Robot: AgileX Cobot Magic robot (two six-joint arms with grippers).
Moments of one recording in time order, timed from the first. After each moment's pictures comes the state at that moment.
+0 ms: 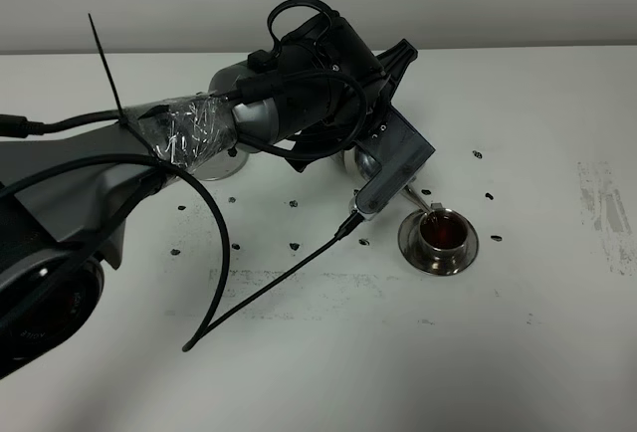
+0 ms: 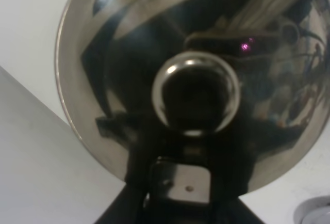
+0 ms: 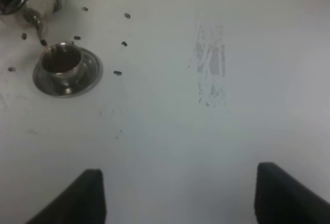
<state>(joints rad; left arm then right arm) -0.75 2.24 -1.88 0.45 0.71 1.49 0.08 0.06 -0.52 0.03 1.11 -0.06</state>
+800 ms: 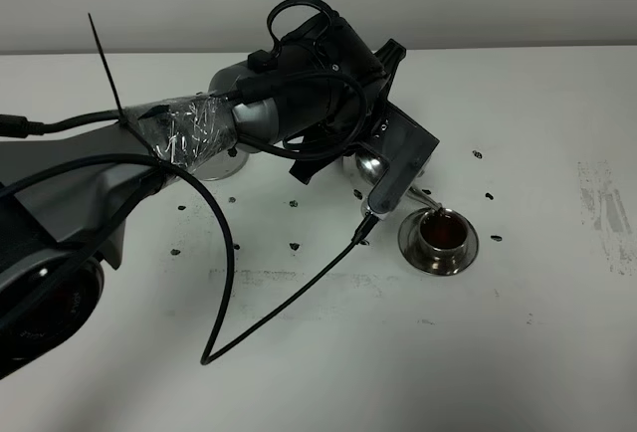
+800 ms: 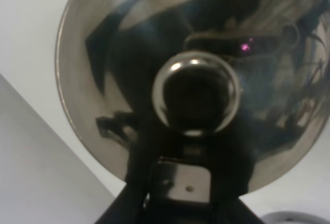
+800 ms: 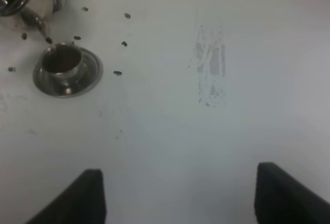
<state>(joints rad) -0.75 2.24 -1.88 0.43 0.75 1.35 0.08 0.06 -0.52 0.03 1.11 -0.06</state>
